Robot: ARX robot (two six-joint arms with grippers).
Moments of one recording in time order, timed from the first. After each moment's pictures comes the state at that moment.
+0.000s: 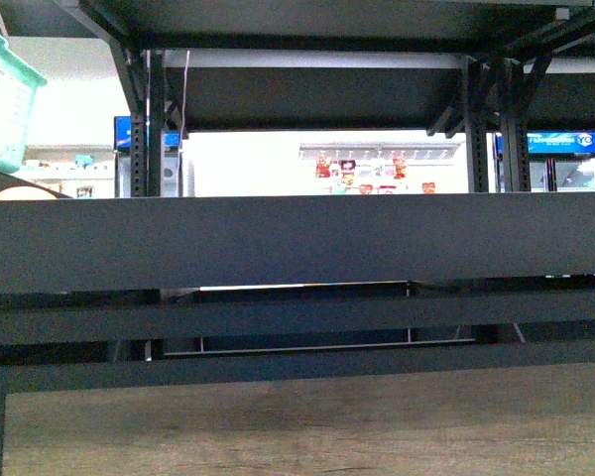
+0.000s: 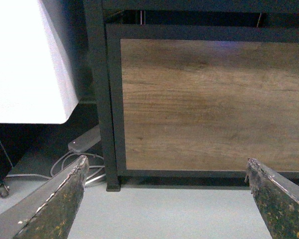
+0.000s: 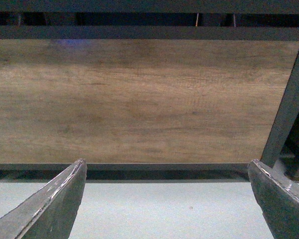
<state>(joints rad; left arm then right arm) 0.00 0.00 0.01 0.00 0.00 0.00 0.00 0.00 0.02 0.00 0.00 -0.01</state>
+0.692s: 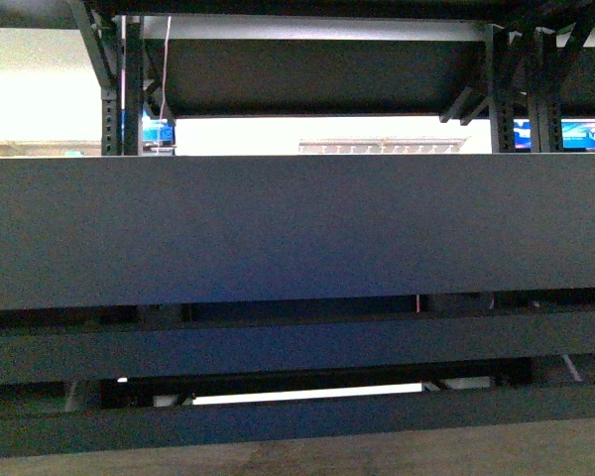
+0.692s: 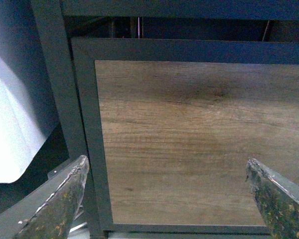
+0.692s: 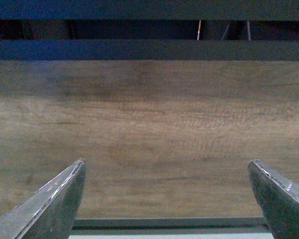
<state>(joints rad) 0.00 0.00 0.01 0.00 0.00 0.00 0.00 0.00 0.02 0.00 0.00 -0.01</state>
